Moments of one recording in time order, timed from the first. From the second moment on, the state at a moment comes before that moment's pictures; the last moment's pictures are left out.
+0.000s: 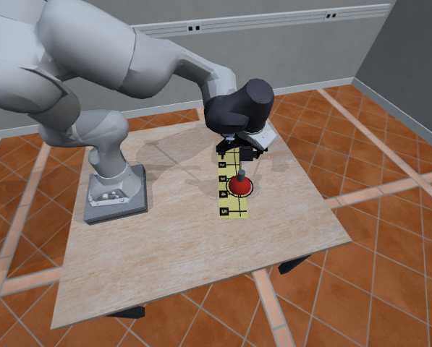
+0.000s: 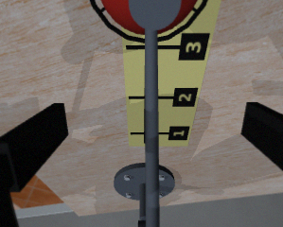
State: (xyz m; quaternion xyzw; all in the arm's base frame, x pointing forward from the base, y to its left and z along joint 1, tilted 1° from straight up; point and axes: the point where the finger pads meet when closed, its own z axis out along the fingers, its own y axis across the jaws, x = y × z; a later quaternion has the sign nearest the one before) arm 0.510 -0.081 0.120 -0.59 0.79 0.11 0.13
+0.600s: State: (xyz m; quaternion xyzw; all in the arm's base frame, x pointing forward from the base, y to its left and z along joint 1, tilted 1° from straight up) arm 0.511 -0.081 0.120 -0.59 0.79 0.11 0.13
